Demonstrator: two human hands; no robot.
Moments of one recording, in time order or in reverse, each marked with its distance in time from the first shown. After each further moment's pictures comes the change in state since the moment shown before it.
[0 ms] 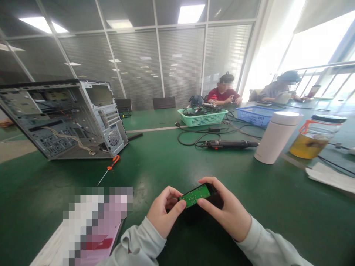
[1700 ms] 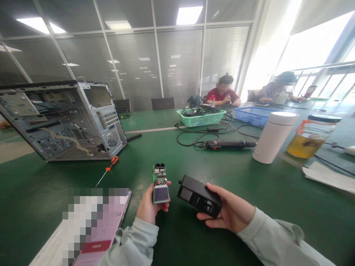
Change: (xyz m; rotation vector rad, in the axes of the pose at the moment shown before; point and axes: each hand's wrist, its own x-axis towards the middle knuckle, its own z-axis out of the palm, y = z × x) left_hand 0.014 -0.008 -0.021 -0.570 0.212 -0.276; right_hand 0.014 -0.019 -0.014 0.967 -0.162 1.100
